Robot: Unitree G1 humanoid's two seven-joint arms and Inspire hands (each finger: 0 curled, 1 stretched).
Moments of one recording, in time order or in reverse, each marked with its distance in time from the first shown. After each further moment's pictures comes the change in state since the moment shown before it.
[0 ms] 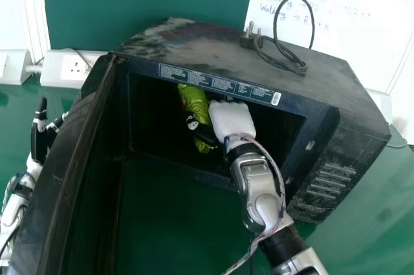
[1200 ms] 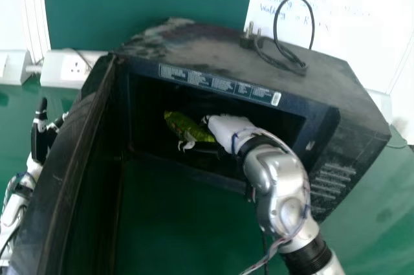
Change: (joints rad) left arm -0.001 0.000 -0.001 0.000 0.001 0.001 0.004; right arm 0.079 -0.153 -0.035 -0.539 0.054 0.099 0.773
